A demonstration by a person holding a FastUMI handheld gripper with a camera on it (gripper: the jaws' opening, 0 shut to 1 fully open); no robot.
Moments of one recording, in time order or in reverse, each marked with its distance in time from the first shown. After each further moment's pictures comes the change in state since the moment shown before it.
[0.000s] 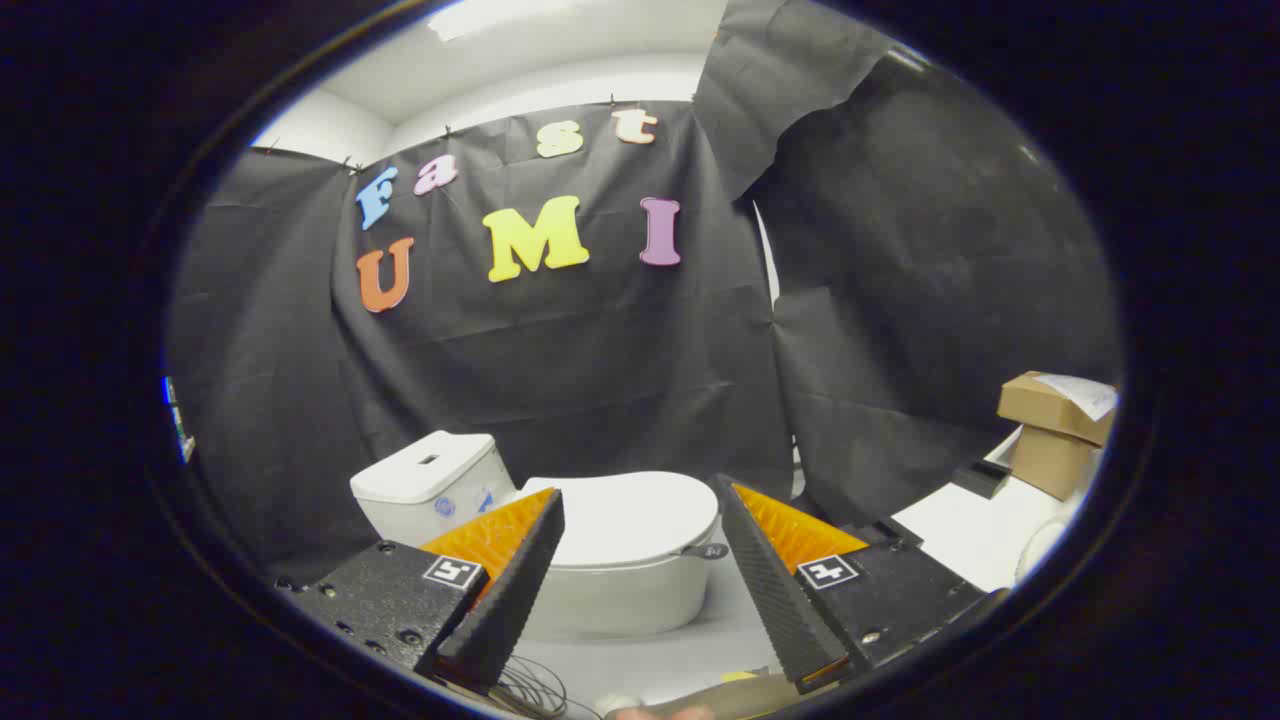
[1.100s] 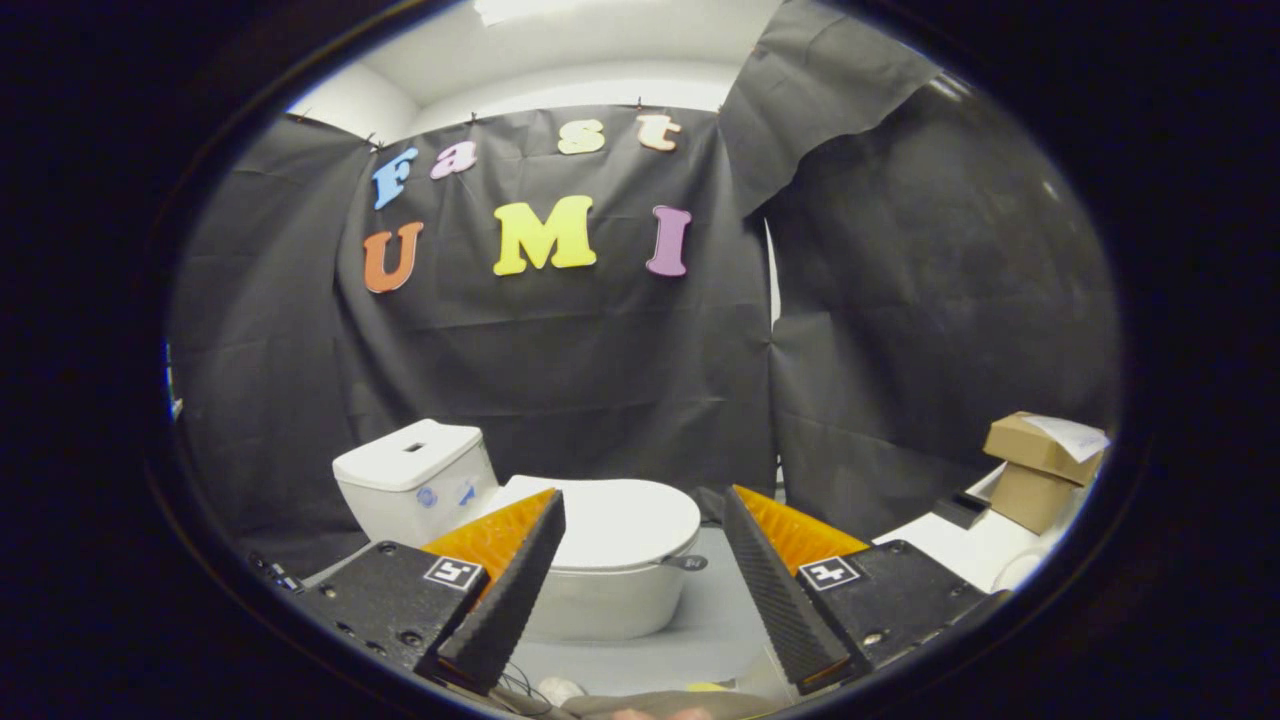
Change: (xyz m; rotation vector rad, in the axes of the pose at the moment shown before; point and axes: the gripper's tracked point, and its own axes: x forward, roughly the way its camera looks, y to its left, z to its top) arm 0.001 -0.002 0.002 -0.106 -0.013 -0.035
